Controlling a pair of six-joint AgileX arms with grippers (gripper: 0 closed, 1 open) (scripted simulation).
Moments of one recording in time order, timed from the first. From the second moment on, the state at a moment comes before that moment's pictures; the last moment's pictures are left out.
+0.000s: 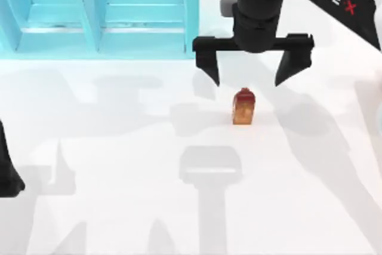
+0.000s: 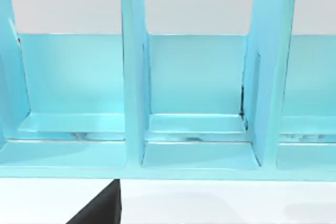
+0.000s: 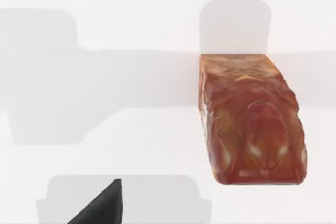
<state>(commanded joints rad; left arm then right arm) 0.00 0.00 0.00 0.00 0.00 0.00 0.52 2.46 2.39 -1.49 0.01 0.54</state>
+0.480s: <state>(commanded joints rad) 0.00 0.00 0.00 0.00 0.00 0.00 0.42 2.43 2.33 -1.50 0.01 0.46</state>
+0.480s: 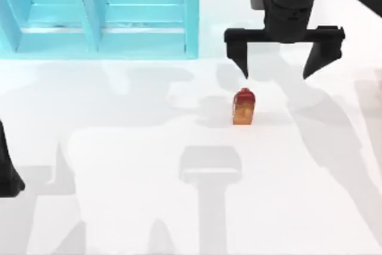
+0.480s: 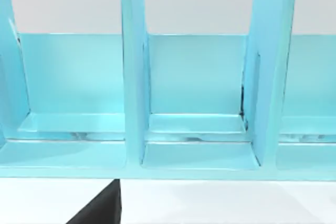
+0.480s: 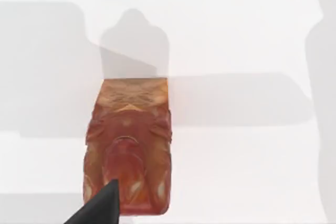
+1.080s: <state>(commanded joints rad) 0.00 0.00 0.00 0.00 0.00 0.00 -0.20 2.18 2.04 -1.46 0.01 -0.15</state>
